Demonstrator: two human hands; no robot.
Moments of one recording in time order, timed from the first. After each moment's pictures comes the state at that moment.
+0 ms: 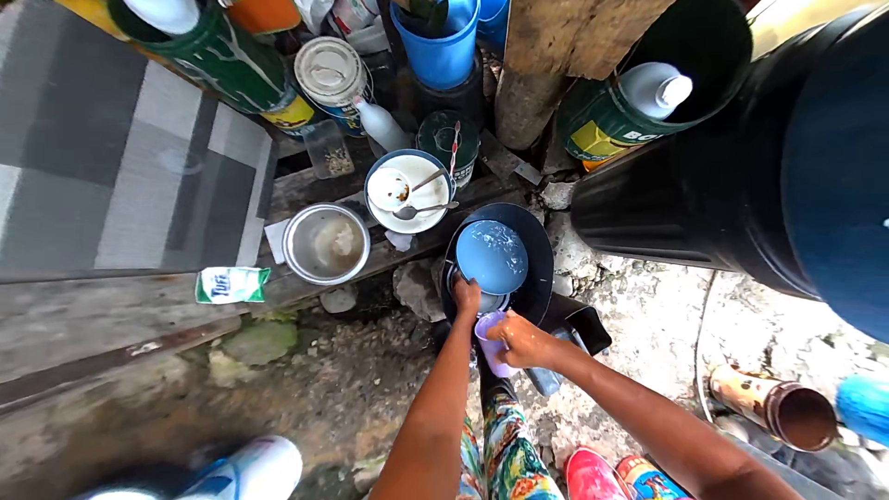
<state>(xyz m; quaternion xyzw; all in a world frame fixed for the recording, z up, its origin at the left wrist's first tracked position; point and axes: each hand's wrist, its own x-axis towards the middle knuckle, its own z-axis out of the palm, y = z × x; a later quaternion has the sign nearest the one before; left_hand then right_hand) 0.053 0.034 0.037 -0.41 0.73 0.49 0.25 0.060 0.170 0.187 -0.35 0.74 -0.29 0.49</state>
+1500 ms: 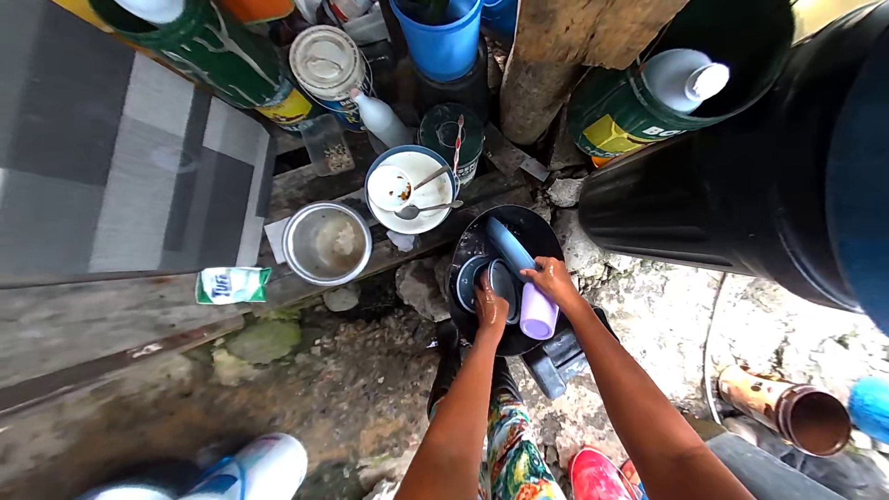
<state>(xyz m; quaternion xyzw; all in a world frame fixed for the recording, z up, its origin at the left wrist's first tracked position) 0.067 0.077 0.054 -0.32 0.81 0.38 0.31 -0.025 0.197 0.116 0.08 0.87 -0.25 0.41</state>
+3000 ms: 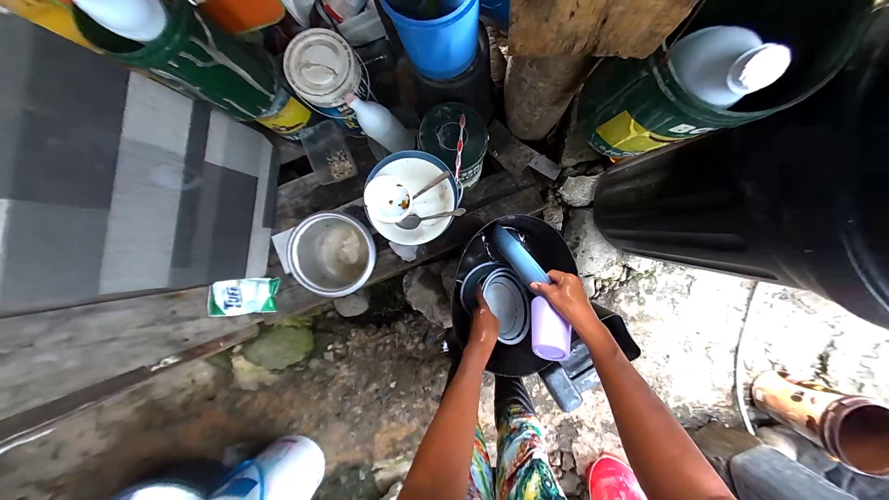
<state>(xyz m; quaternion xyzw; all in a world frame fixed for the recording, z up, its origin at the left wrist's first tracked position) 0.065 0.043 0.056 -0.28 0.79 0.36 0.42 -0.016 0.208 0.104 0.11 0.86 -0.33 0.37</state>
